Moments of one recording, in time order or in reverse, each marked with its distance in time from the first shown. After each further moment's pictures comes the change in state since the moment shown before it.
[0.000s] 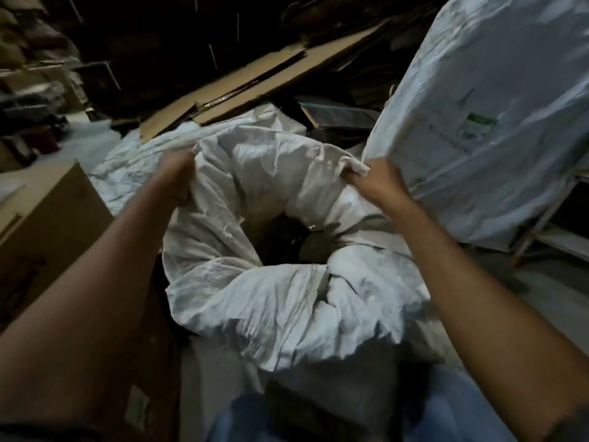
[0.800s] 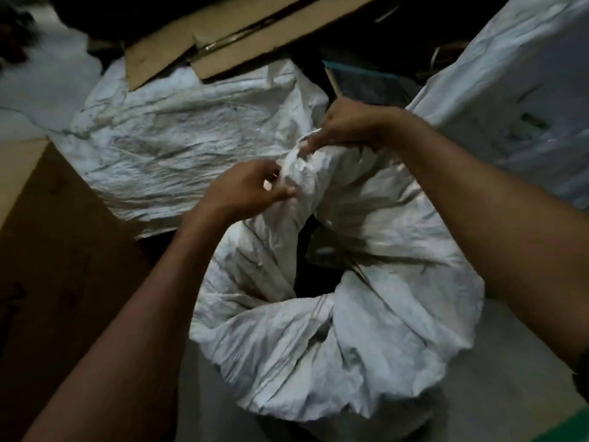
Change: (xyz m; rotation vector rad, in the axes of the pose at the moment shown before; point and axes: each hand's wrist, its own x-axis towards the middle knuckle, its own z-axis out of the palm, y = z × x) left_hand 0.028 0.006 0.043 0.710 -0.504 0.474; right_hand 0.129 -0.147 0.016 -0.217 -0.681 -0.213
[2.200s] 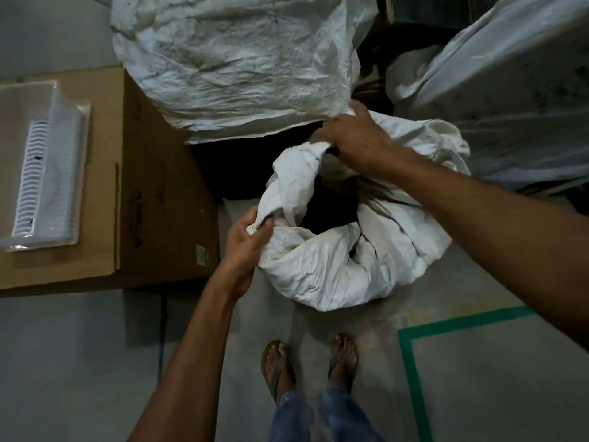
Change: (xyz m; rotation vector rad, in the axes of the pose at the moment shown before) left_hand -0.200 0.056 0.000 -1.135 0.184 -0.617; right_hand -0.076 -0.042 0.035 -0.580 -0.071 -0.446
